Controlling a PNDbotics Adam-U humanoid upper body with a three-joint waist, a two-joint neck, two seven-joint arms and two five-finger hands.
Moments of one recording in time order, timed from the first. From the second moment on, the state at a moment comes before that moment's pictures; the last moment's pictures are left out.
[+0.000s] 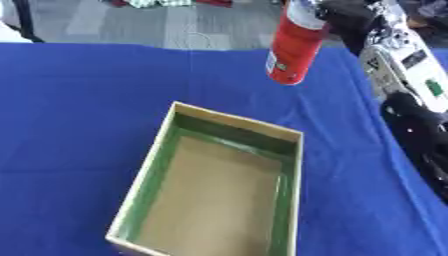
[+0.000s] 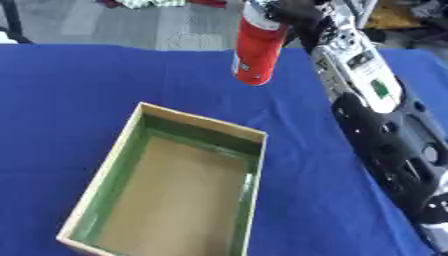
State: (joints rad) left arm -0.24 0.65 0.16 -1.83 0.39 0.21 0.59; right arm -0.85 -0.67 0.12 -1.65 -0.57 0.23 -0.26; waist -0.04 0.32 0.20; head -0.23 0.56
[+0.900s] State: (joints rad) left arm -0.20 0.66 0.17 -1.83 0.39 0.21 0.59; right arm -0.81 -0.64 0.23 -1.98 -0.65 0.37 -0.20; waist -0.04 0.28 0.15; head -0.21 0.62
